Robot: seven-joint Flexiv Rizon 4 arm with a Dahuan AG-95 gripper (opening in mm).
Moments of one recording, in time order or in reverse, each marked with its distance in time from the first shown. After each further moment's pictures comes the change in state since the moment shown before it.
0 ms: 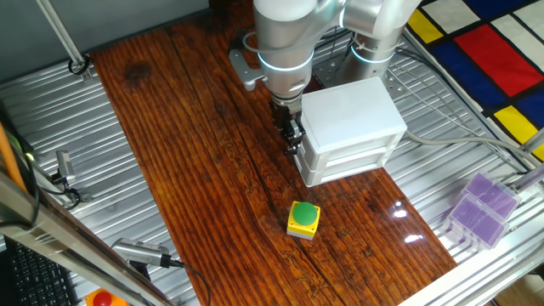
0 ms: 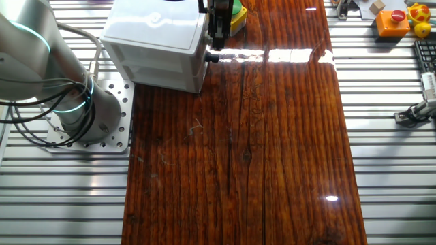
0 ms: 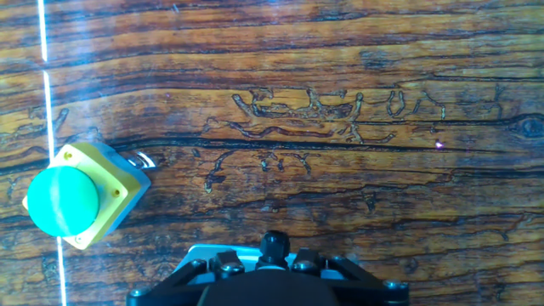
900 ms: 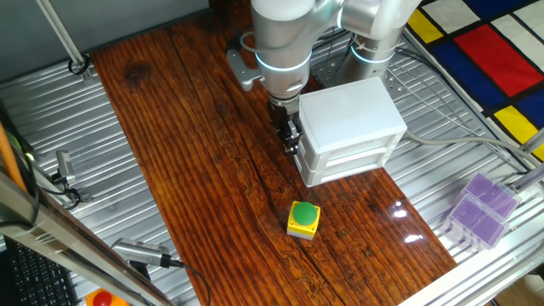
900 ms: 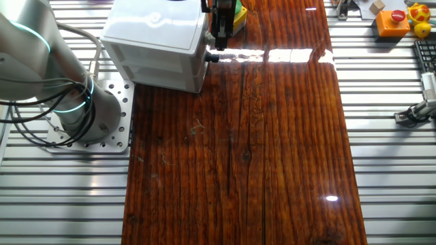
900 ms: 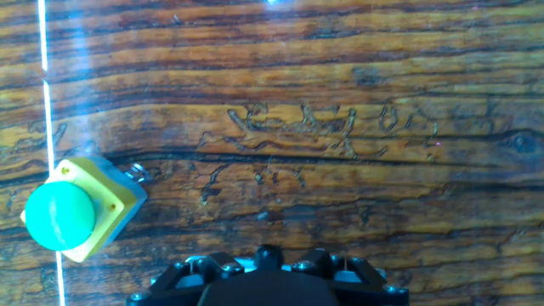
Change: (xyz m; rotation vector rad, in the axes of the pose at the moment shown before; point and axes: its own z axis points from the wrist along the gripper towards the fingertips) arm -0.004 0.000 -0.001 -0.001 -0.011 0.001
